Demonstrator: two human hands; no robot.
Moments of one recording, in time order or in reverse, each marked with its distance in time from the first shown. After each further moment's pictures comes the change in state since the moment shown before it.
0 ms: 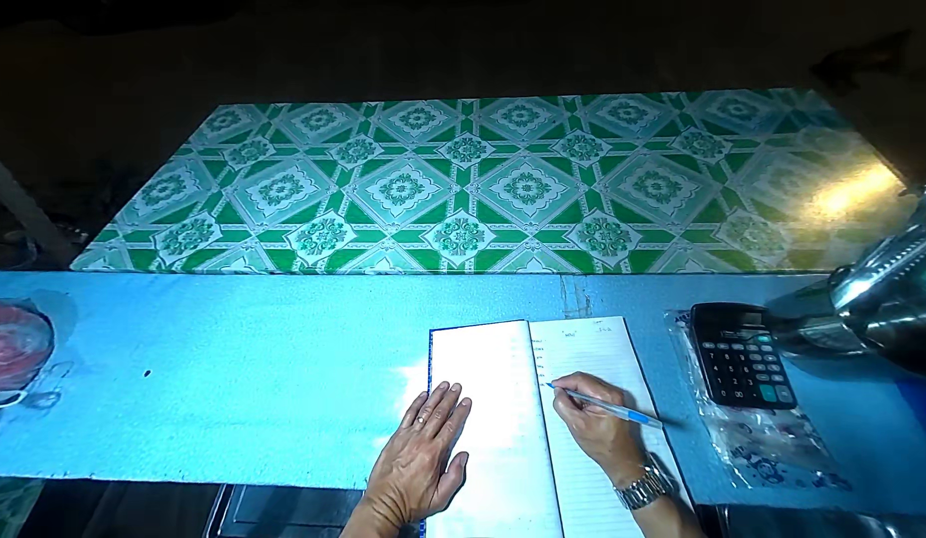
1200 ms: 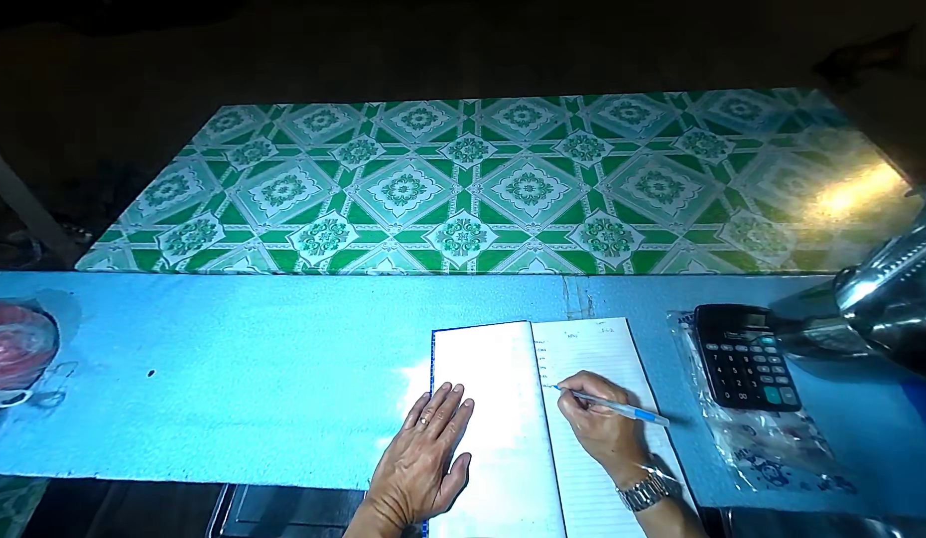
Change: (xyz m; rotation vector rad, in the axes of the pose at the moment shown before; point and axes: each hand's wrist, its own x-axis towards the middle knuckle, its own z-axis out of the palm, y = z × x) left_hand 0.001 0.000 0.000 0.005 0.001 -0.002; right_hand 0.002 -0.001 0.000 0.011 0.010 0.033
